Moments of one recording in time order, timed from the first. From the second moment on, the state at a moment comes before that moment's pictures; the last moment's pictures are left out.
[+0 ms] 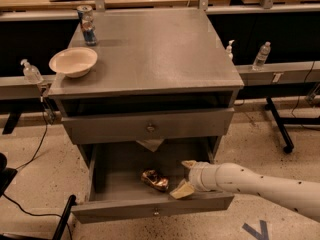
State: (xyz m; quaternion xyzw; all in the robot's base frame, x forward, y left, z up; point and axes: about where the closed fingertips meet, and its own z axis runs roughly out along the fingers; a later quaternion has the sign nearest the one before) arm 0.558 -0.097 0.456 -0.50 0.78 0.11 0.37
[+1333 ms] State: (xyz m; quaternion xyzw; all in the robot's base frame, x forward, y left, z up) arm 0.576 -0.039 0.455 -0.52 0.75 0.18 0.37
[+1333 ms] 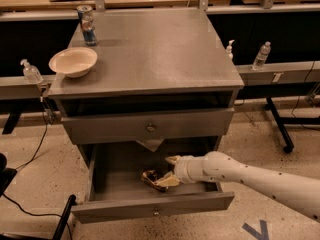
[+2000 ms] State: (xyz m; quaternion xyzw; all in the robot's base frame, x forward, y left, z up) arm 0.580 -0.011 0.412 -0.55 0.76 0.17 0.28
